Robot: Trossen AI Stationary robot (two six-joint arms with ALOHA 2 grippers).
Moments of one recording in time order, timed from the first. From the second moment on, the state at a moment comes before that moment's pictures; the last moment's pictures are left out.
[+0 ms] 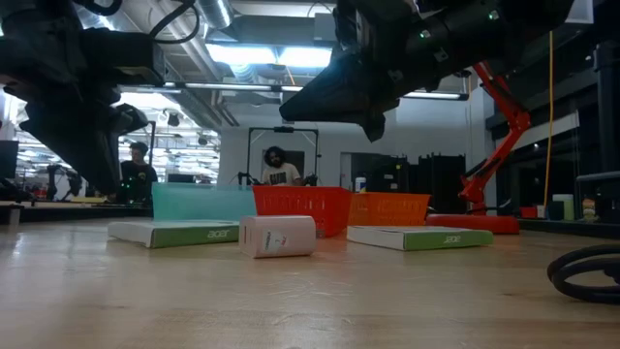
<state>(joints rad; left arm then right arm) -0.46 1.36 0.68 -0.48 -0.29 -0.56 0.26 1.79 0.90 0.48 0.29 0.36</state>
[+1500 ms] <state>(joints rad) -0.46 1.43 0.68 -0.49 -0.35 -0.58 0.26 1.79 0.90 0.48 0.29 0.33</state>
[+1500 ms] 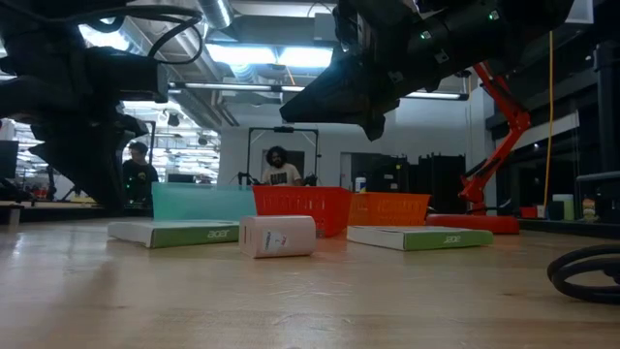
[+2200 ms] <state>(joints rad) -0.43 1.49 0.68 -0.46 -0.32 -0.59 0.26 1.79 0.90 0.47 0.29 0.33</state>
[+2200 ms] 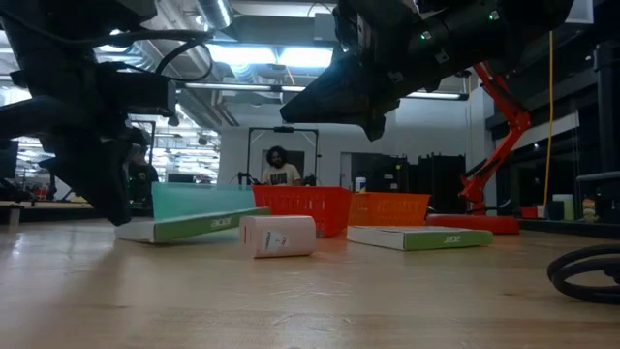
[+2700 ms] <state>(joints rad) -0.43 1.49 0.68 -0.47 -0.32 -0.58 0.29 1.79 0.90 0.43 0.34 0.07</state>
